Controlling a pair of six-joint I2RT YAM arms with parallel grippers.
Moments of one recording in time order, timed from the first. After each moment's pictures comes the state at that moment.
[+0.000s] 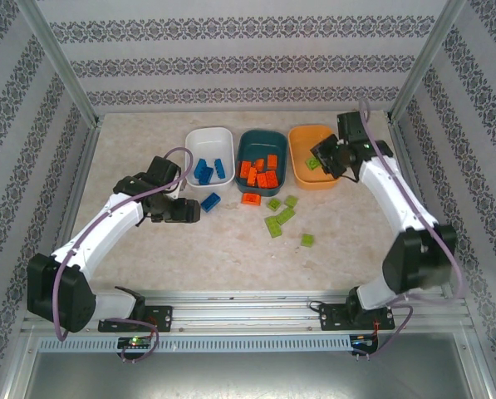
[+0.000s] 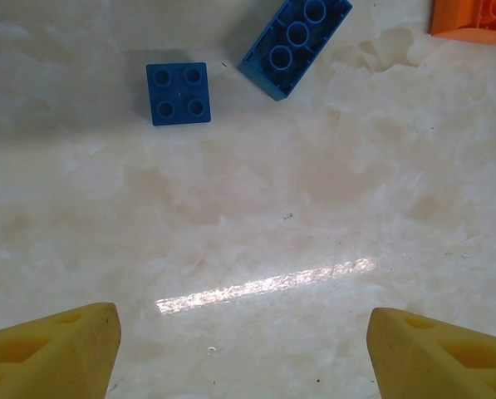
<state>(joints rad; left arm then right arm) -0.32 1.31 1.05 -0.95 0.13 -0.33 0.13 1.57 1.38 -0.71 -0.21 1.06</state>
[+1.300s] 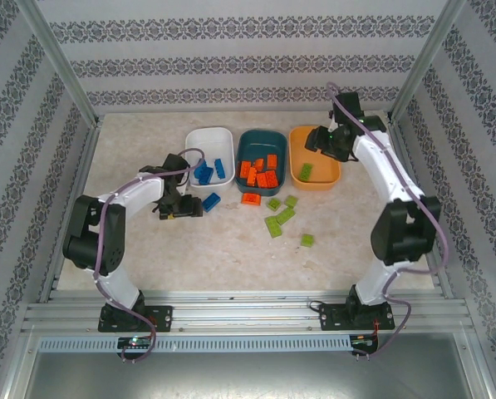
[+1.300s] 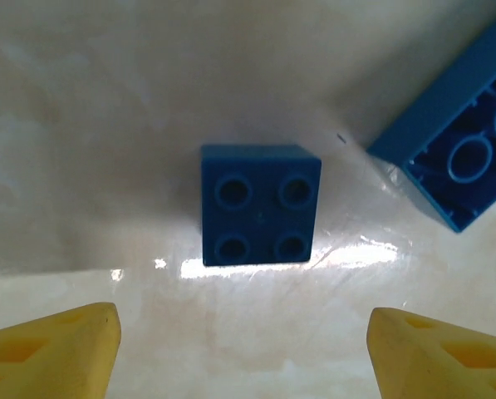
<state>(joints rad) -0.23 1.72 1.11 -0.79 0.13 -0.32 0.12 1.73 1.63 -0.91 -0.14 0.44</state>
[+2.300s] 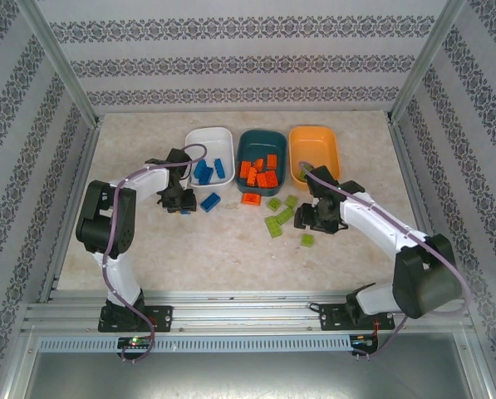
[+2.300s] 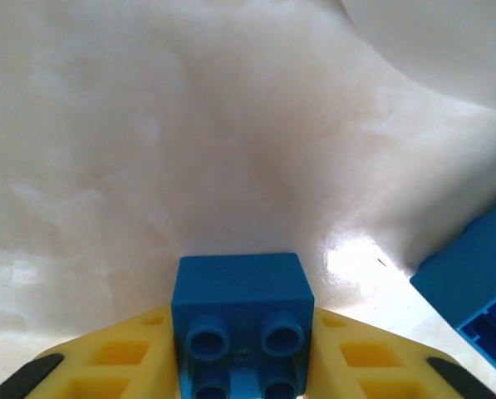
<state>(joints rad) -0.21 1.88 1.22 -0.78 0.10 -0.29 0.38 1.40 0.93 -0.88 -0.07 0.55</state>
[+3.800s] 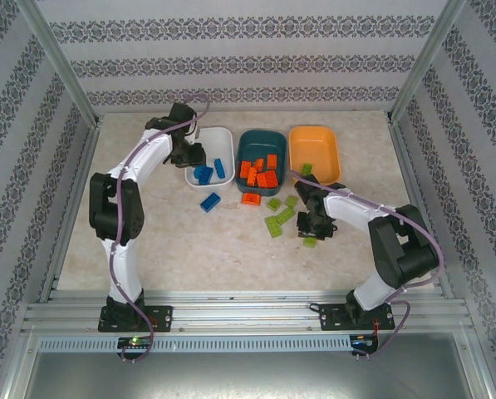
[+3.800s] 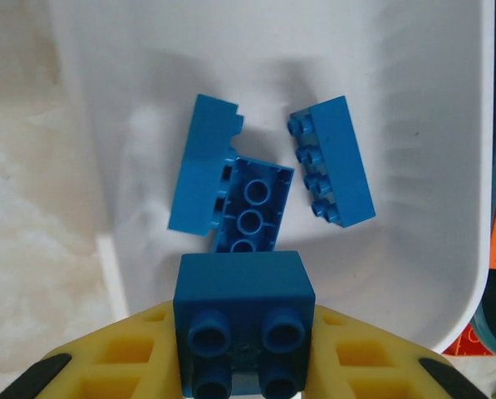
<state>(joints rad) -0.21 2.04 1.81 -0.97 0.14 -0.28 0.40 1.59 0.89 -0.81 -0.02 0.60</state>
